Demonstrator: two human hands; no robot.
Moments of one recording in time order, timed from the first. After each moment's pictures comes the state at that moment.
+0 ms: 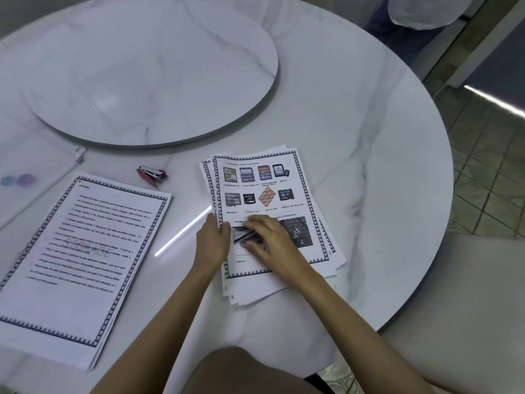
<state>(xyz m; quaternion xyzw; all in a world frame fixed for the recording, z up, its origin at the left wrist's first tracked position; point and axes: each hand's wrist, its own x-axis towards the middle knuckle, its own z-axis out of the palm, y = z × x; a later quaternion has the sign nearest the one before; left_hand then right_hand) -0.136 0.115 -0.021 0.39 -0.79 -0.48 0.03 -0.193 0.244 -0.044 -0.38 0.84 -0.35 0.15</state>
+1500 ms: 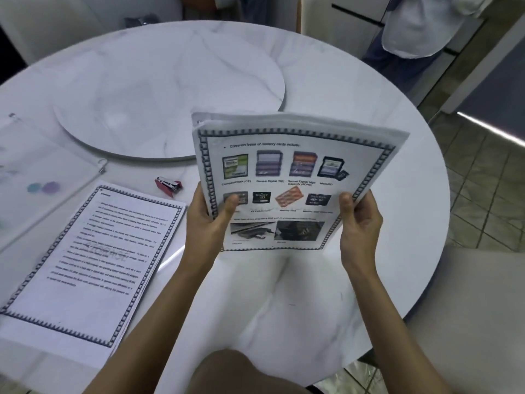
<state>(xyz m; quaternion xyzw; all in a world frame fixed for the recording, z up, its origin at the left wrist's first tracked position) -0.117 0.099 0.052 0.18 -0.68 -0.66 0.28 -0.208 0.287 0.053 -0.13 0.68 -0.72 -0.04</state>
